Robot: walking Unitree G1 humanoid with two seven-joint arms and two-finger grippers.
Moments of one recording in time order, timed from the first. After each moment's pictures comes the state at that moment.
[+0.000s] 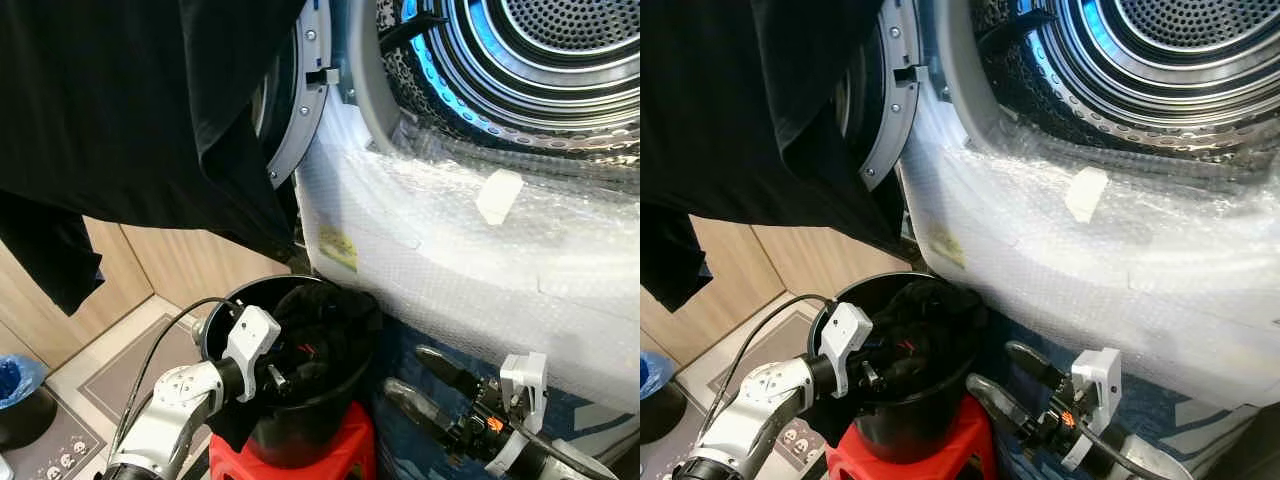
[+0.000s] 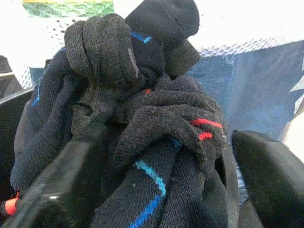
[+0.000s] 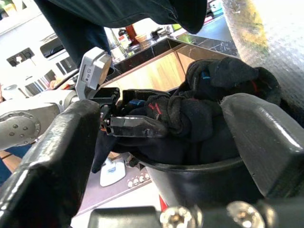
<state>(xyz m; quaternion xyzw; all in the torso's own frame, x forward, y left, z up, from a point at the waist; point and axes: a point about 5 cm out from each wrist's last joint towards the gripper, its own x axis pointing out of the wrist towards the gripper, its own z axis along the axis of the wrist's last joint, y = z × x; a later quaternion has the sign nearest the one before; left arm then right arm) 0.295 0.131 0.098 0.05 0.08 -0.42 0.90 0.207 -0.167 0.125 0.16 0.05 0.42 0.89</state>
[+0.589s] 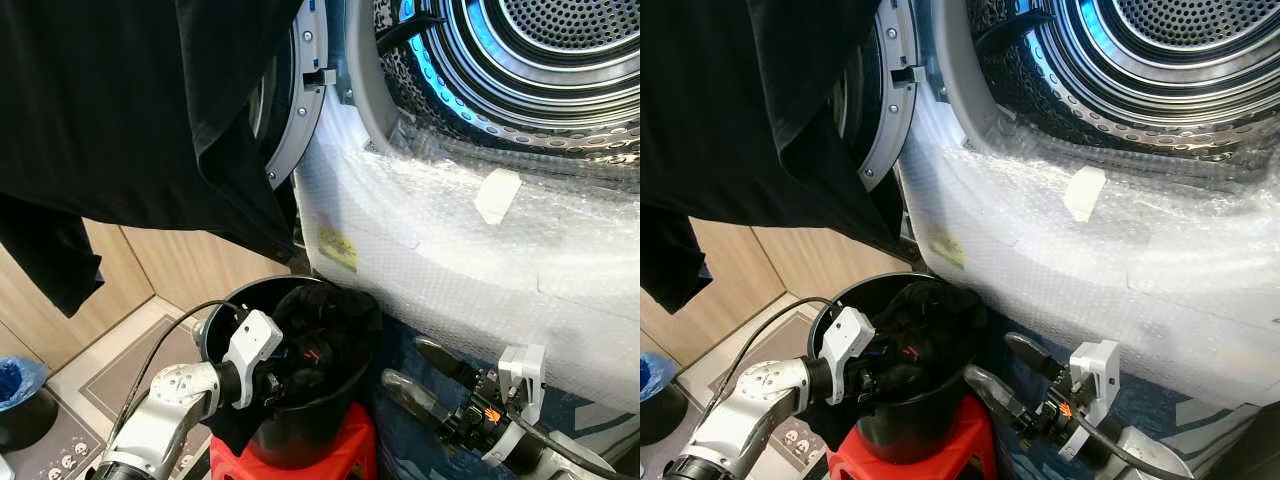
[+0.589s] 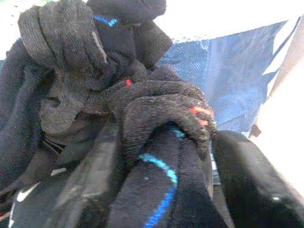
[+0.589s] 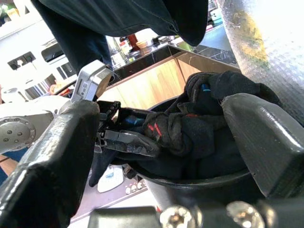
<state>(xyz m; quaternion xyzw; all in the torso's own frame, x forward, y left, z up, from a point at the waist) 0.290 0.130 0.099 0.06 0.11 -0.46 0.88 0.214 -0.164 0.132 0.15 0.04 0.42 0.89</state>
